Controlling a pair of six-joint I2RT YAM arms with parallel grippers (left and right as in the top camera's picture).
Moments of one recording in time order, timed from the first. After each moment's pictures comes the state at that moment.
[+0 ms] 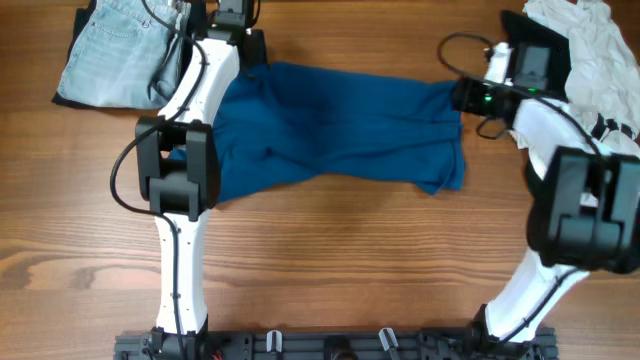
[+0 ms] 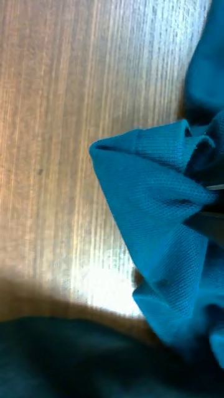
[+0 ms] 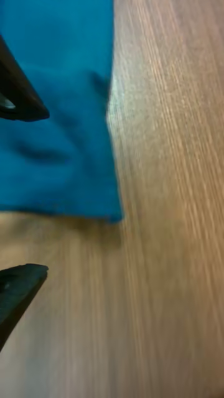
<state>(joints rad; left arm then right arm) -0.17 2.47 2.14 -0.68 -0.16 -0.24 -0.13 2.05 1.31 -0.23 -0.20 0.10</state>
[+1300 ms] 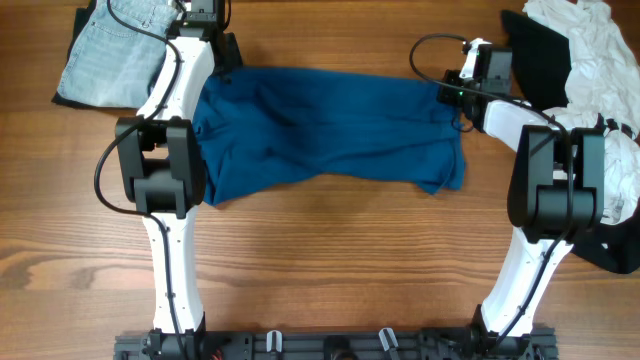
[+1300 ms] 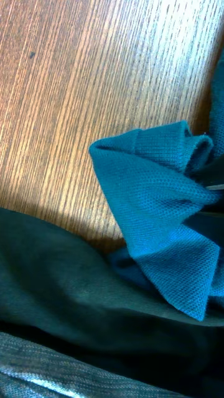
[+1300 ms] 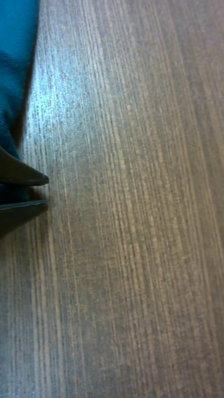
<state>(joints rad) -0.08 2.47 2.14 -0.77 -0.15 -0.33 -0.05 2.19 1.33 0.04 -0.12 0.18</state>
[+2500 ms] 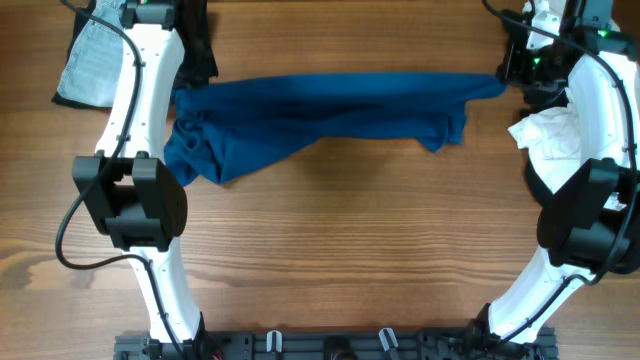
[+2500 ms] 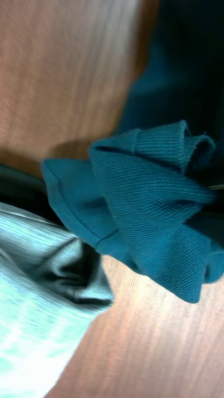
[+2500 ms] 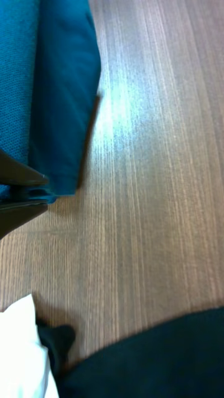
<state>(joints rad) -0.06 2.18 2.14 -1.33 -0.21 -0.33 -0.24 2.04 1.79 -0.91 -0.30 -0.05</state>
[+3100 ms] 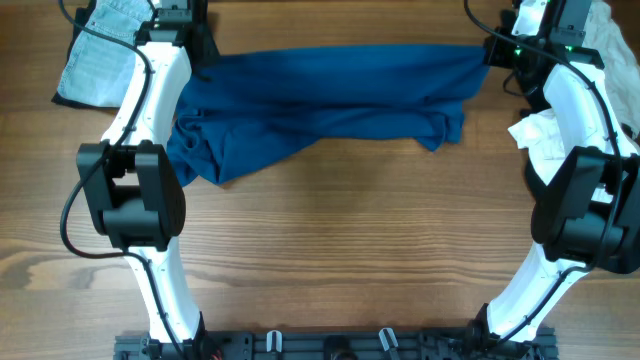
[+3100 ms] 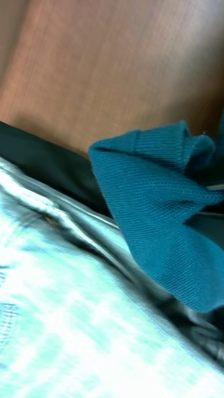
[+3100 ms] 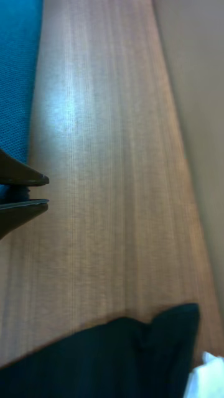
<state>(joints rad) -0.05 2.18 1.90 -0.71 -0.27 -0.37 -0.20 2.06 1.67 -0.42 -0.32 0.04</state>
